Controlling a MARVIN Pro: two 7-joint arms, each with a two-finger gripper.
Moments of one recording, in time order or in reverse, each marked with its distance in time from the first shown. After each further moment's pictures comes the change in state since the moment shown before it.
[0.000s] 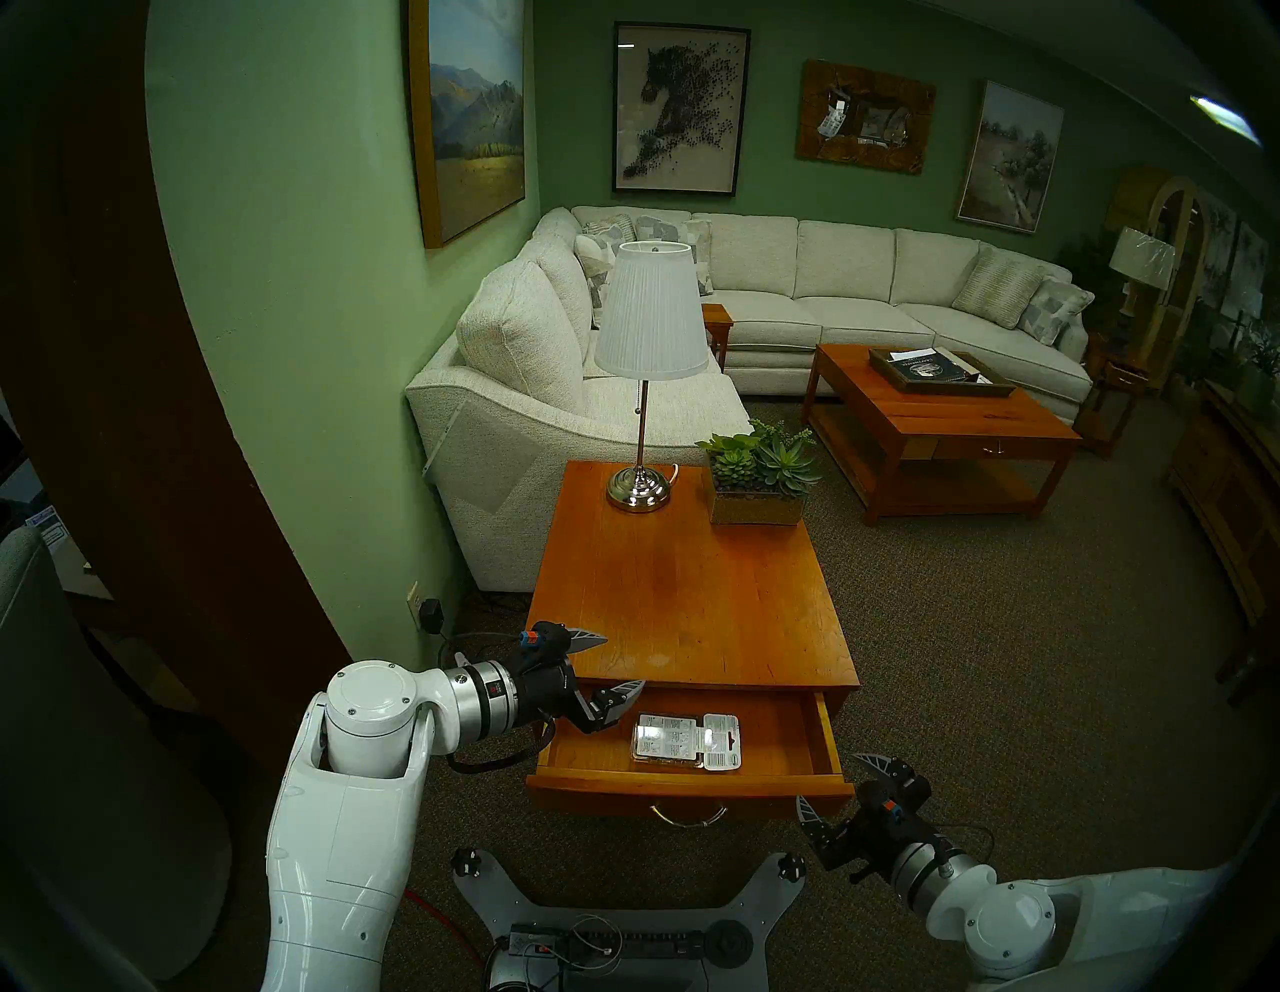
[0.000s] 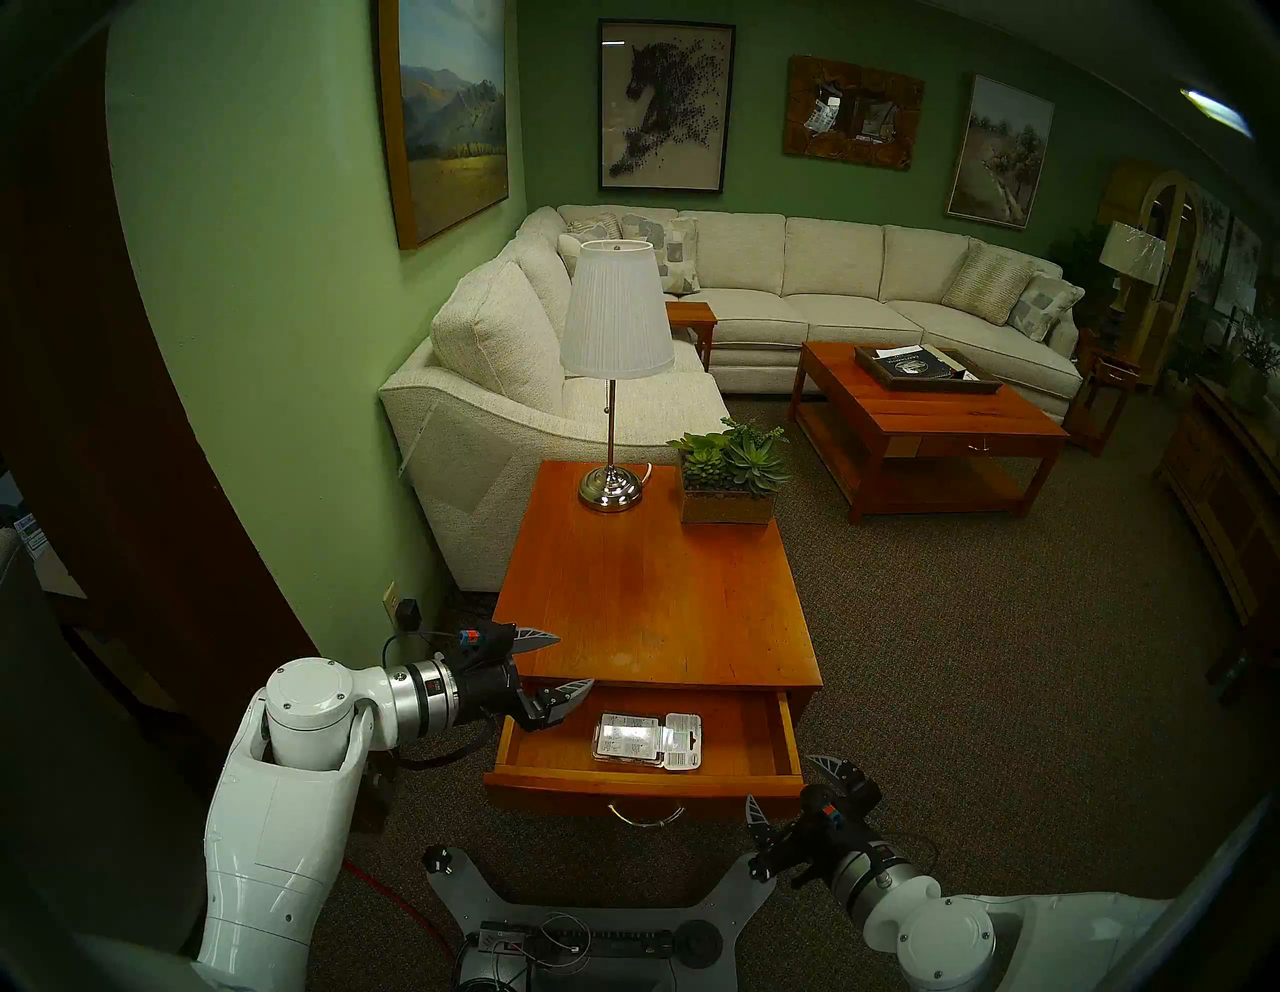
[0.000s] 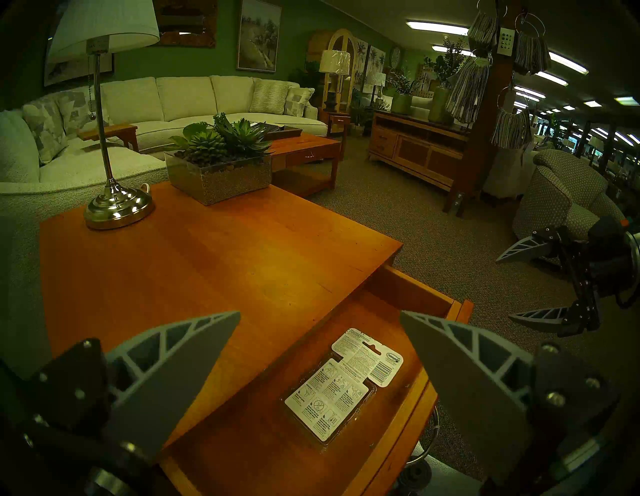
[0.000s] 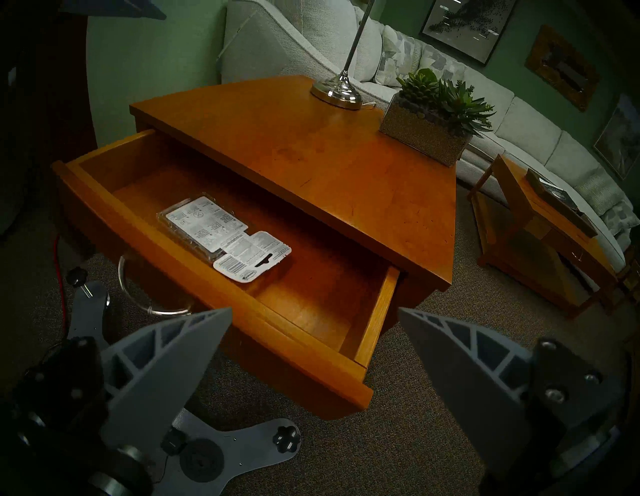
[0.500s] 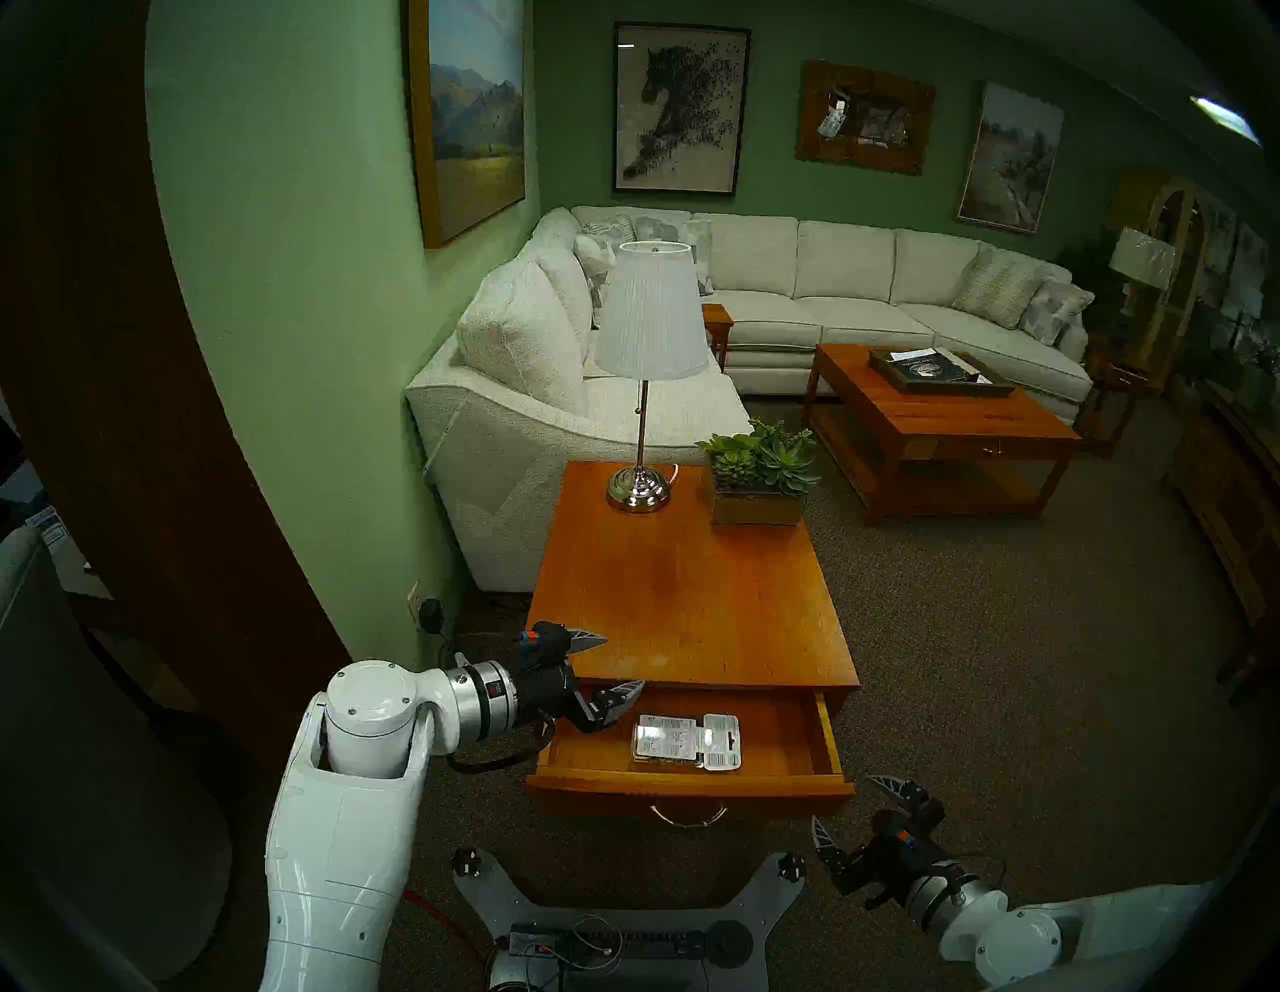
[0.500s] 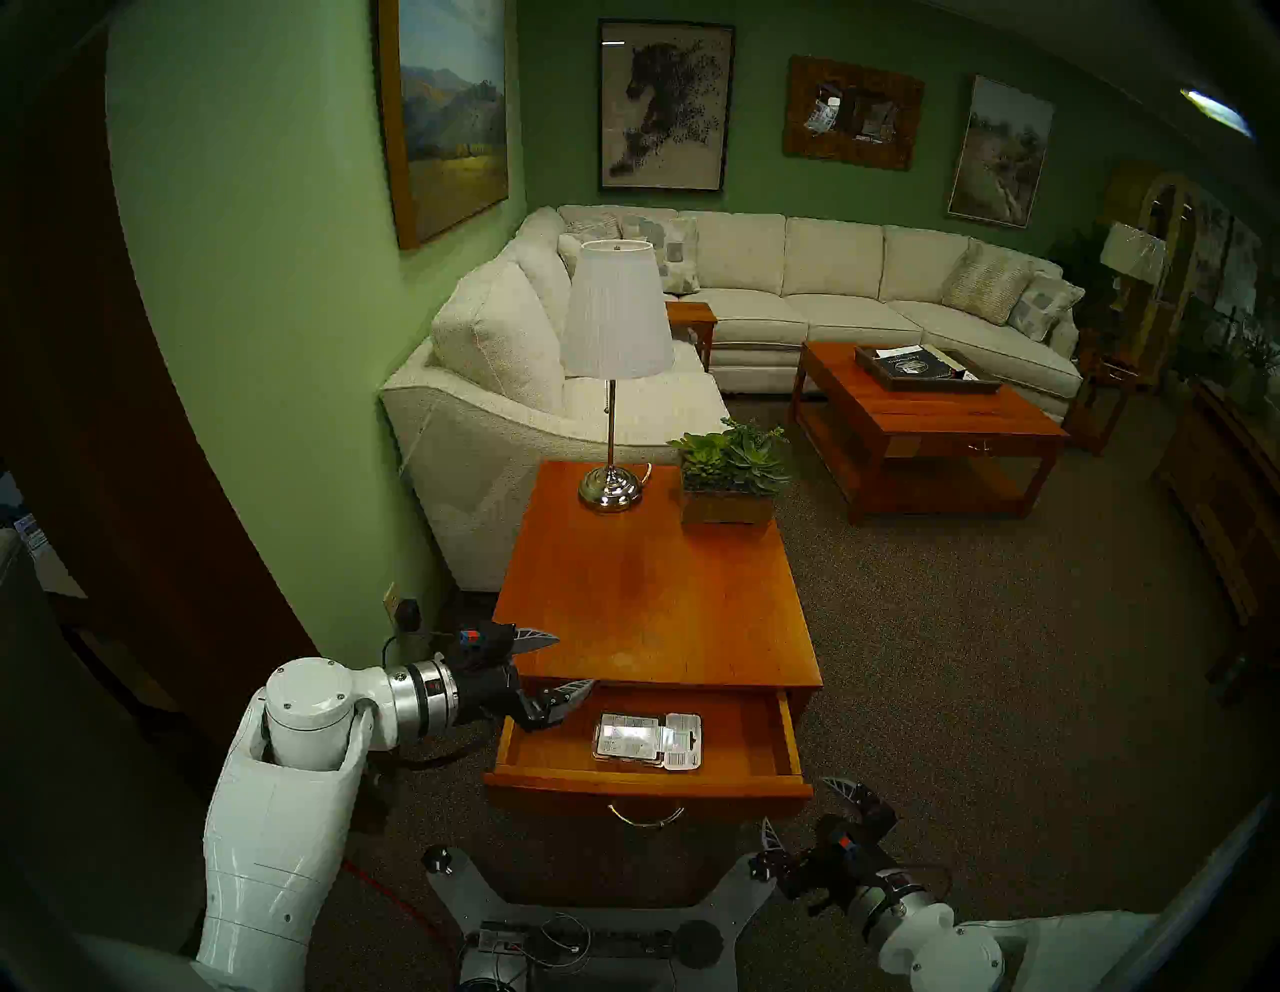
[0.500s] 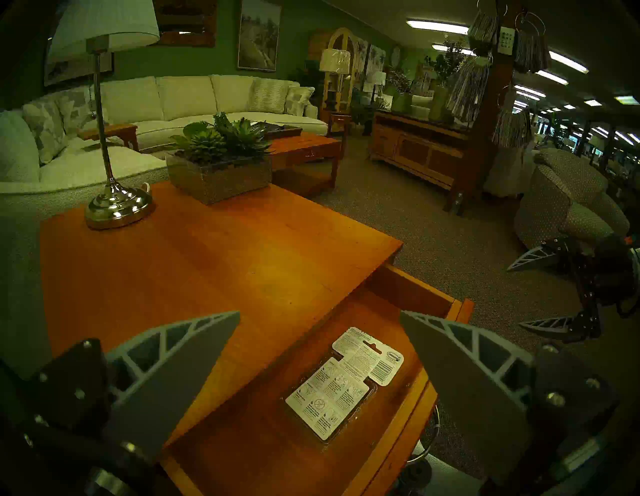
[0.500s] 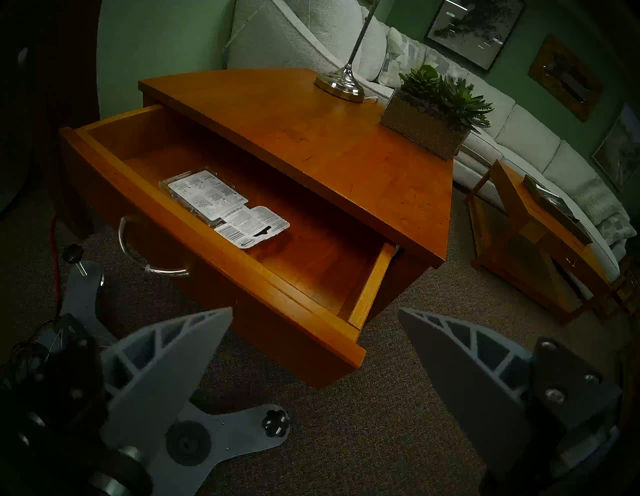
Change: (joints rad) left arm 0.001 0.004 0.003 -0.001 -0.002 0.002 0.003; right arm -0.050 0.000 -0.041 0.102 -0.096 -0.103 -0.040
